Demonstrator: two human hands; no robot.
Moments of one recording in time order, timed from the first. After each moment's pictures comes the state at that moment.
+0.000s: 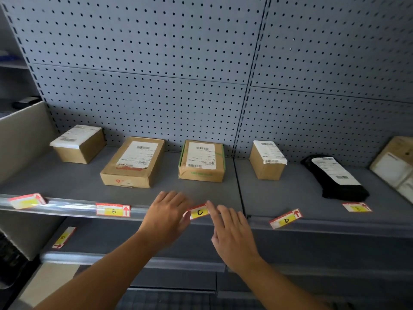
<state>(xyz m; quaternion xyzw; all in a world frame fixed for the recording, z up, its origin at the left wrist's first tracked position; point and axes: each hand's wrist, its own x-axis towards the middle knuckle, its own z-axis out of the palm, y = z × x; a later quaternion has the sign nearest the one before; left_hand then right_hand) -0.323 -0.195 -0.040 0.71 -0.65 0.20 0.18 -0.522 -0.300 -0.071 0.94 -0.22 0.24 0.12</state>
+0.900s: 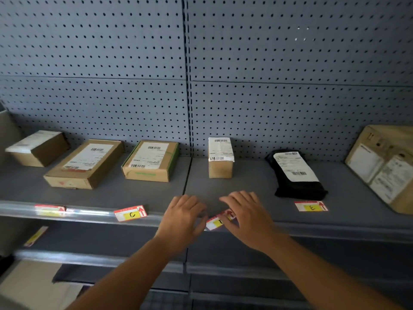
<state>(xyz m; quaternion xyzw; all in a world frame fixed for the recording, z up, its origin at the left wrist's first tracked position) -0.512 -0.337 -0.042 0.71 -0.64 0.16 0.24 -0.689 -0.484 -0.035 0.96 -0.14 0.24 0.00</state>
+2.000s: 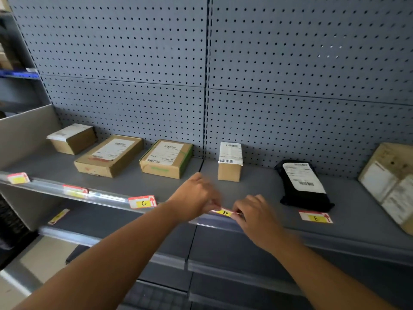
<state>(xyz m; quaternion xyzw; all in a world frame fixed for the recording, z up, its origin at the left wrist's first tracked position) -0.511 -0.358 0.019 0.63 -0.74 0.17 0.15 -0.706 -0.482 -0.012 0.95 -0.14 0.26 -0.05</state>
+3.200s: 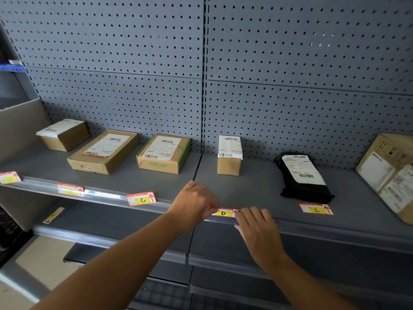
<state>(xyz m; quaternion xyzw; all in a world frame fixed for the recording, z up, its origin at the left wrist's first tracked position) -0.515 -0.346 -0.019 0.69 -0.69 0.15 0.18 -0.720 -0.474 -0.092 0.92 -0.15 0.29 0.22</state>
